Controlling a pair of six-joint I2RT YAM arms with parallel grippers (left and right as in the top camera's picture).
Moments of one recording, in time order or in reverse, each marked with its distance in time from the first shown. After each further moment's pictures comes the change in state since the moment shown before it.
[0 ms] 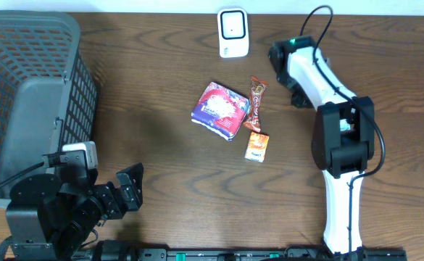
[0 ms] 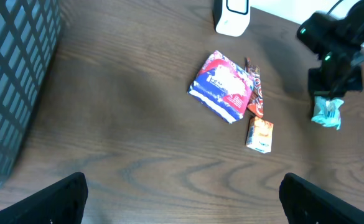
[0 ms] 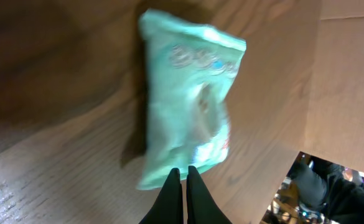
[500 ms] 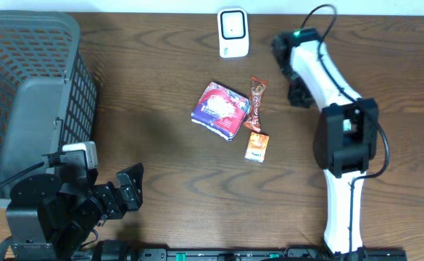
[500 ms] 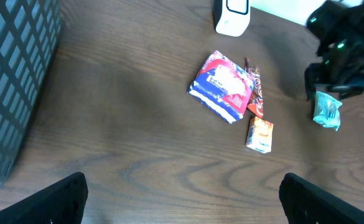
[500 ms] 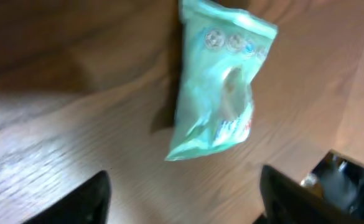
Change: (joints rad) left arm 0.000 0.000 0.000 0.000 0.000 0.000; right arm -0.030 0.000 0.132 -0.085 -0.189 -0.078
